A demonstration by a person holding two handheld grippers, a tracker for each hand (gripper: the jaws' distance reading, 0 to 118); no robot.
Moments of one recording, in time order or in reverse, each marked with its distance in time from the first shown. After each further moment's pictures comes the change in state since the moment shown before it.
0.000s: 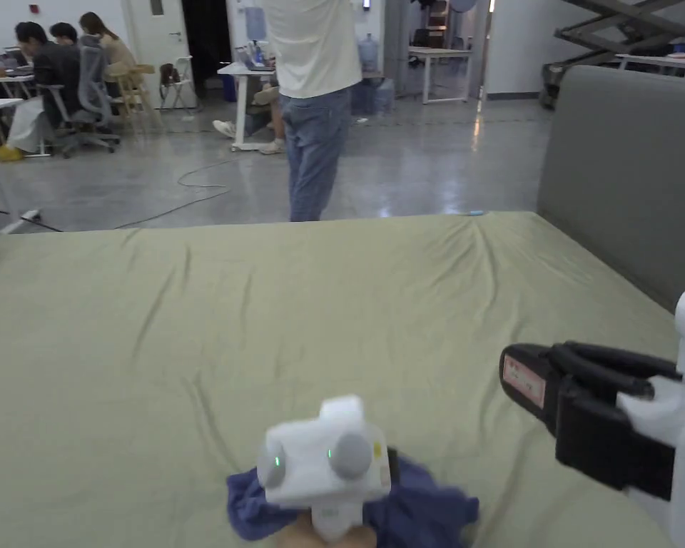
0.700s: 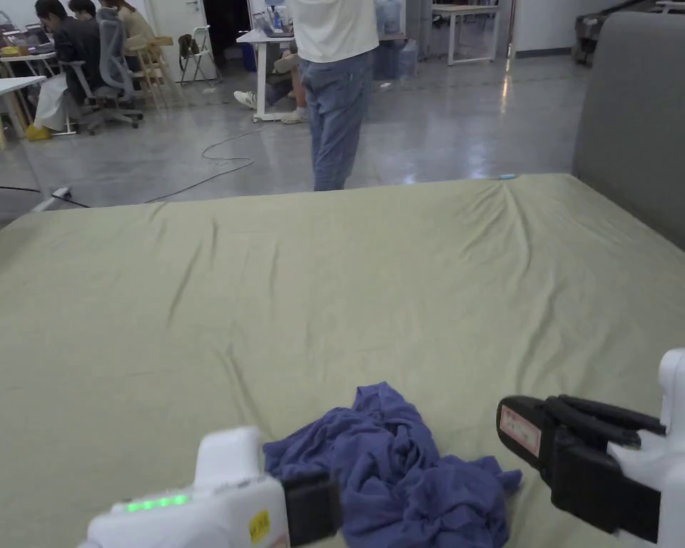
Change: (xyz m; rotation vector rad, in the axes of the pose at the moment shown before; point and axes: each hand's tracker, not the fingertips) left arm -0.098 -0.079 0.167 0.142 0.113 0.031; right arm -0.003 -0.053 -0.049 -0.130 0.115 -0.184
